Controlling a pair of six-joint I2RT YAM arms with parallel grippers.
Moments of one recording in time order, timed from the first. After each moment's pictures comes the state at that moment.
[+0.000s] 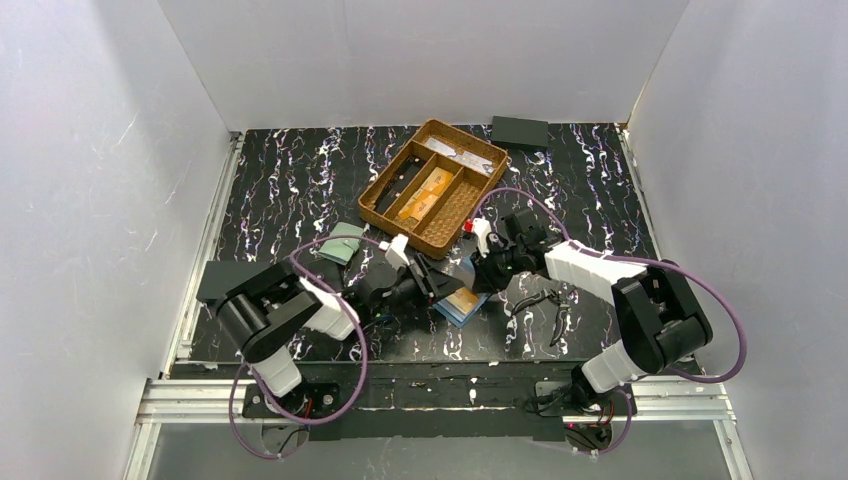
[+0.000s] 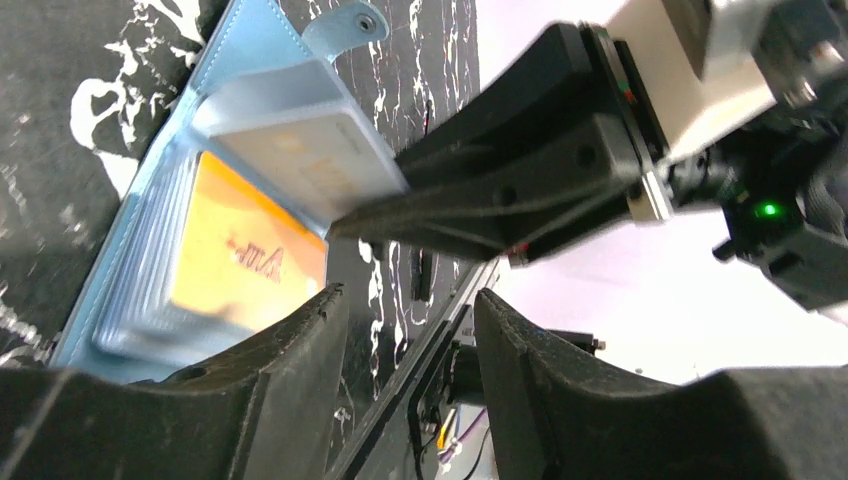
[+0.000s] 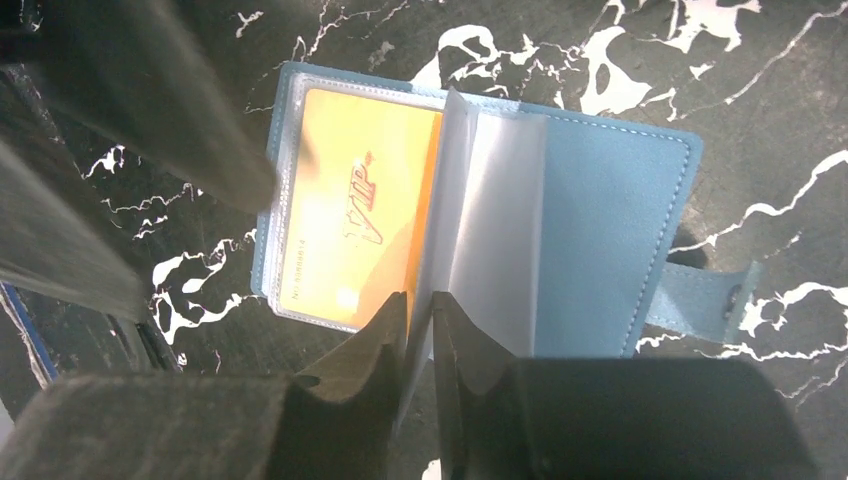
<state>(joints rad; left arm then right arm) -0.86 1.71 0.44 1.02 0.14 -1.26 0.50 1.51 0.78 -0.29 -0.60 -0.31</state>
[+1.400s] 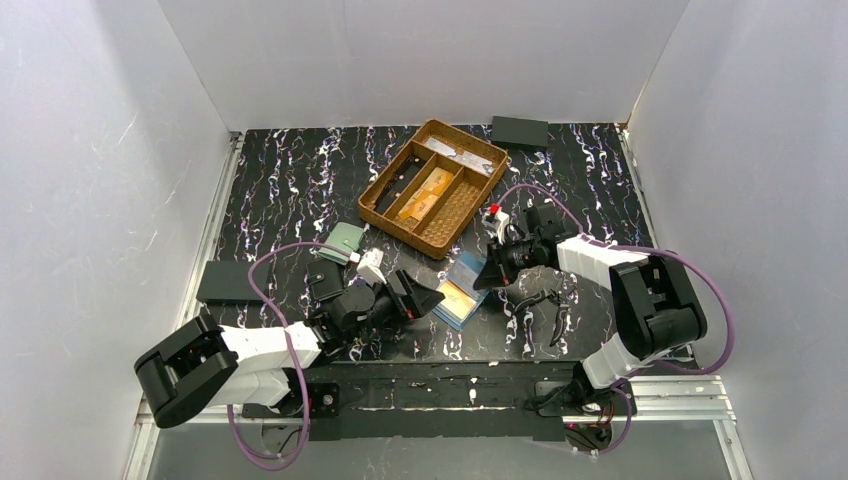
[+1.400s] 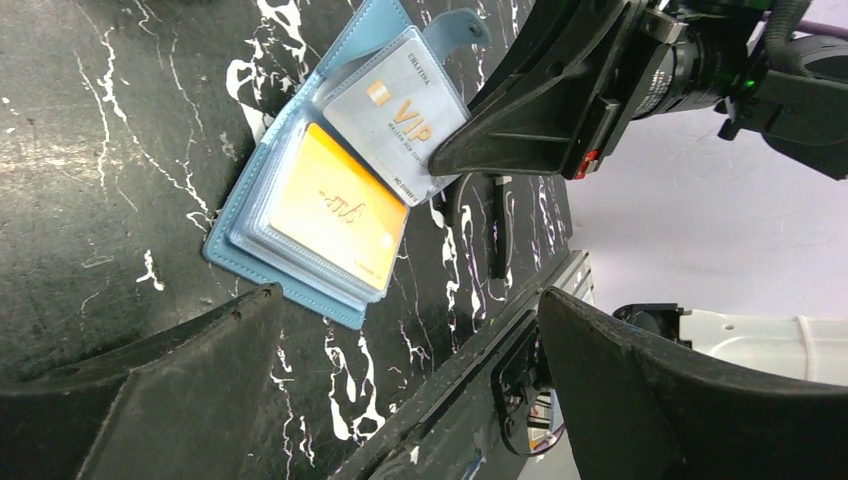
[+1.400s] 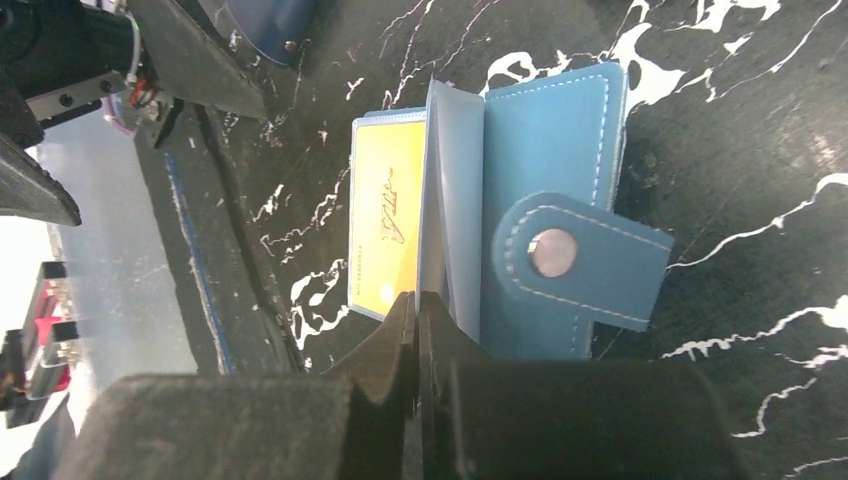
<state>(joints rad) -0.95 1.19 0.24 0.65 -0.11 -1.05 0.34 1.57 0.77 -0.23 -0.93 -0.13</state>
